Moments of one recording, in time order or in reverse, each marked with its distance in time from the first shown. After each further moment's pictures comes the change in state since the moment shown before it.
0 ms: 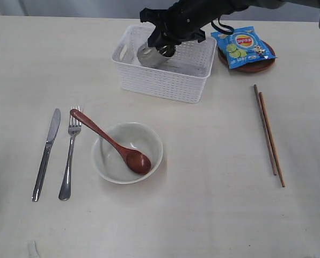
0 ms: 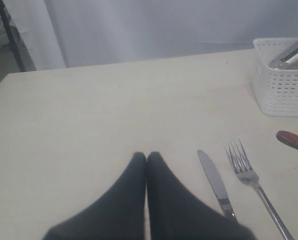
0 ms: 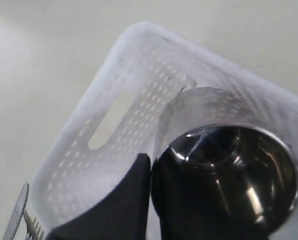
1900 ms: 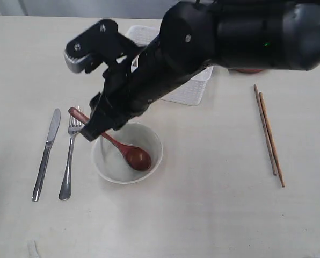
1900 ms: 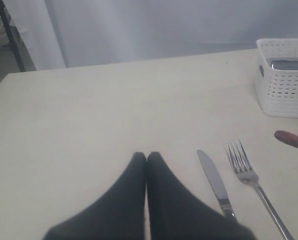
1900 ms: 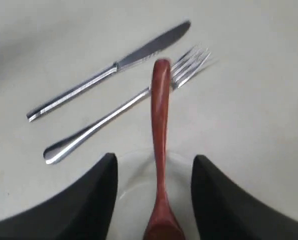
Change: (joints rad) left arm 0.000 0.000 0.000 0.000 0.000 0.000; right arm 0.520 -0.571 0.660 -0.430 -0.300 -0.024
